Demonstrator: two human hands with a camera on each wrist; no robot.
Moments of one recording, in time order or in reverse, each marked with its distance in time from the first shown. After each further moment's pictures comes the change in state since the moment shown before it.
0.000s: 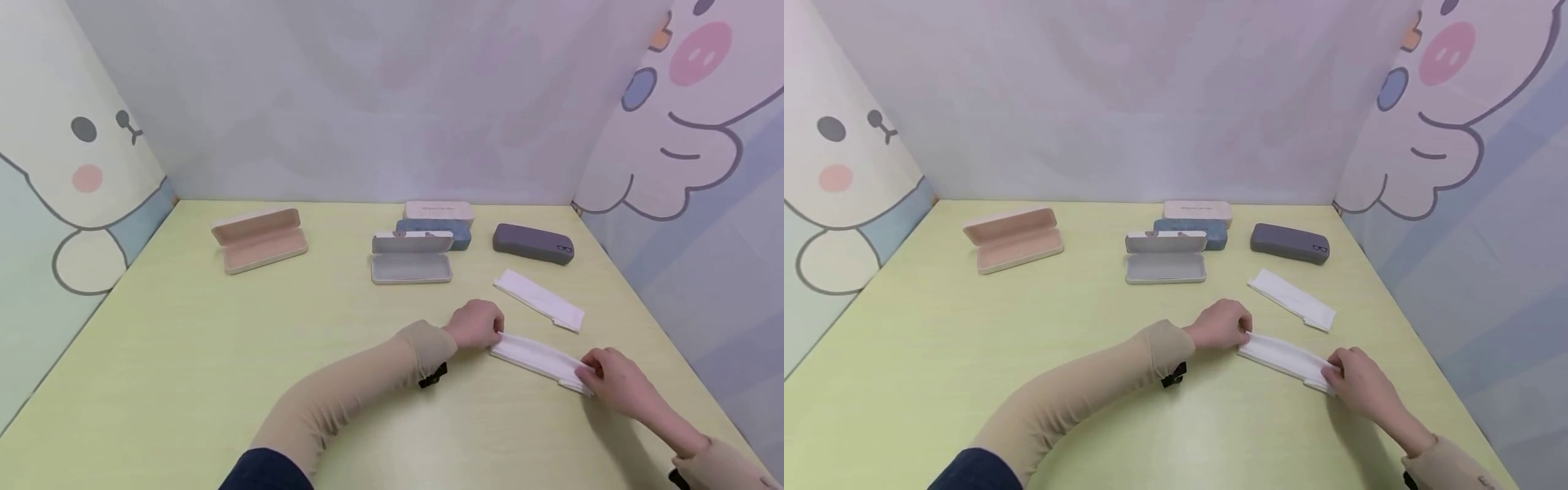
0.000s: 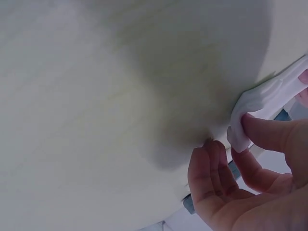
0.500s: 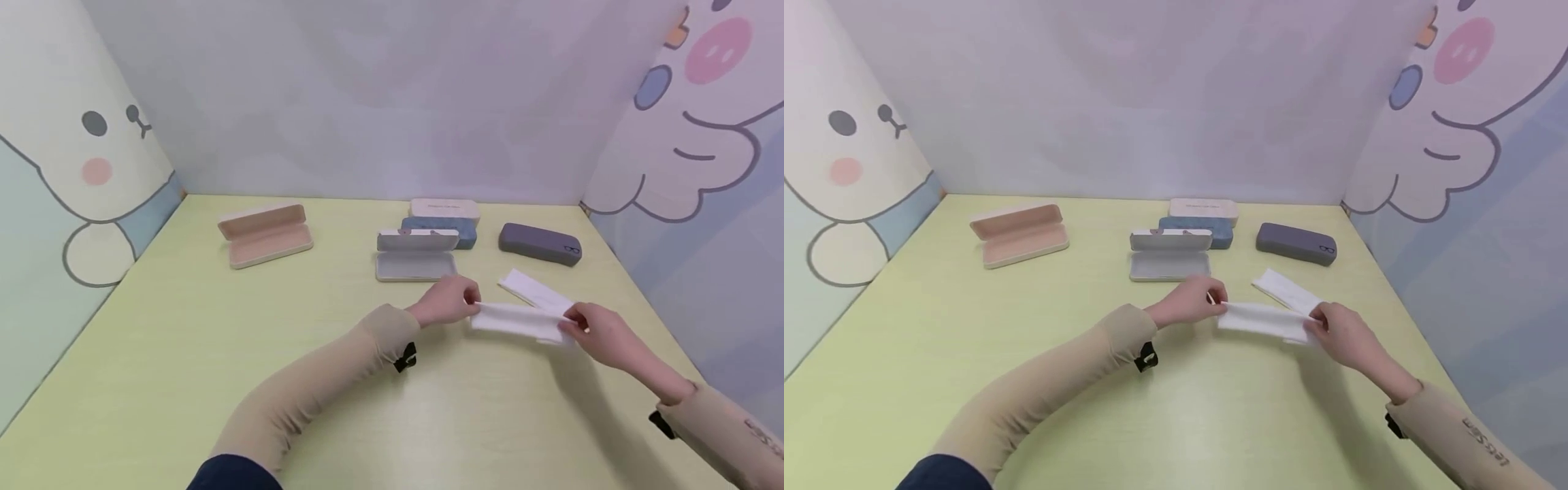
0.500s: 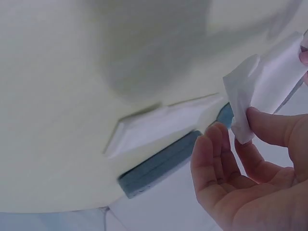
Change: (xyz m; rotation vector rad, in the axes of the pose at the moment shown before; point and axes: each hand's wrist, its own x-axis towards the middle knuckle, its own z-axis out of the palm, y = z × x) left_hand -0.025 -0.032 -0.051 -0.171 0.077 0.004; right_hand 0.054 -0.033 -0.039 0.028 0.023 -0.148
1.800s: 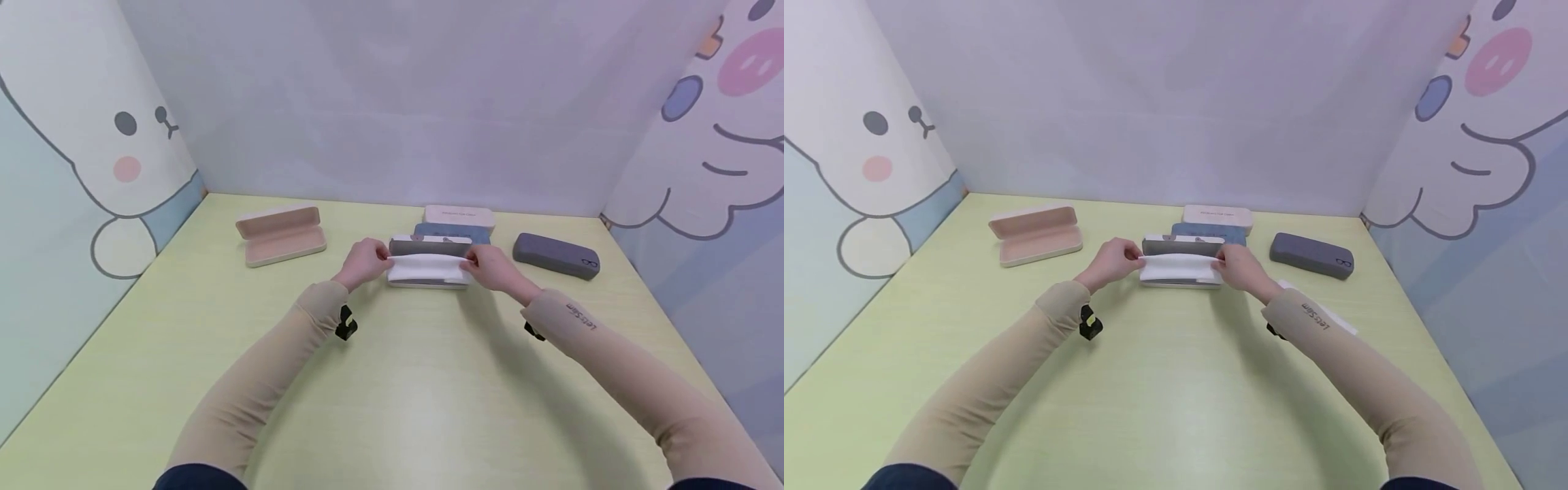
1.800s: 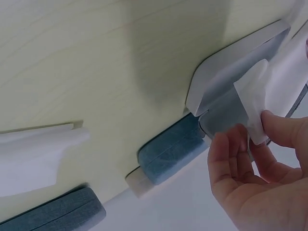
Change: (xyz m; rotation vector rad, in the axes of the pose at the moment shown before) left_hand -0.033 -0.105 -0.088 -0.086 0.298 -0.424; right_hand 0.165 -0.086 0.038 0.122 -0.058 -0.172
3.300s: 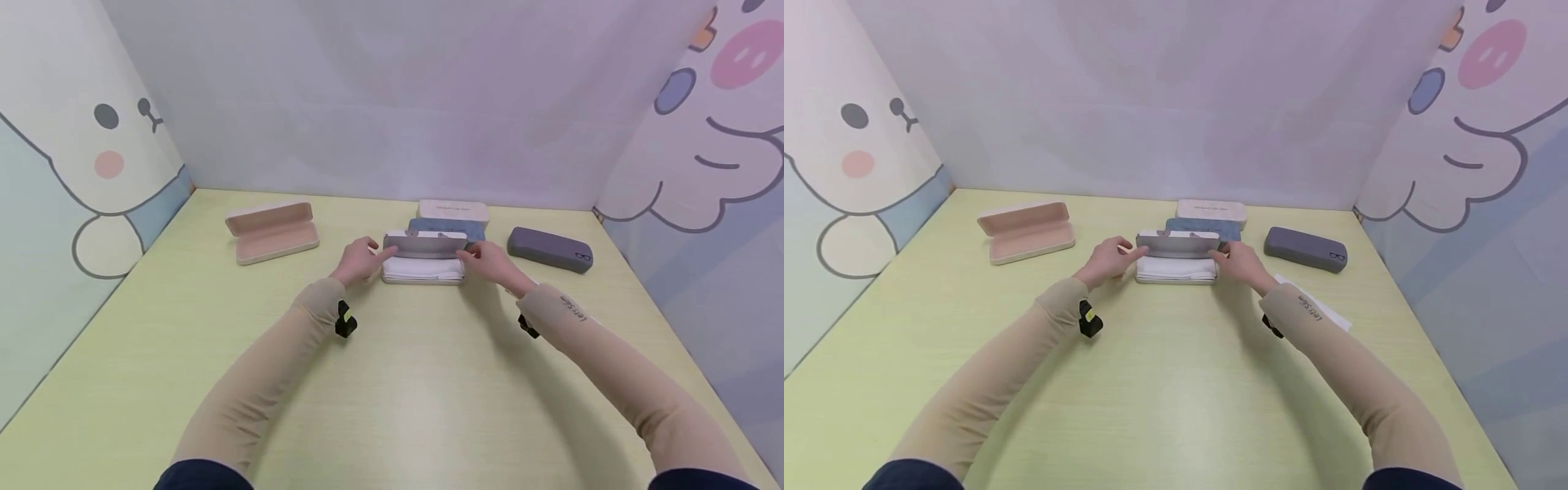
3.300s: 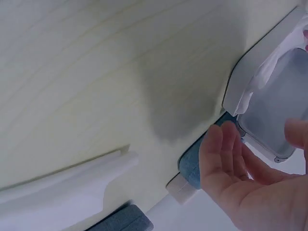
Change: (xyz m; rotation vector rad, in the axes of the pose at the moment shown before) left_hand 0.010 -0.013 0.012 -0.126 -0.034 -0.151; right_hand 0.009 0.022 0.007 0.147 -0.076 0.240
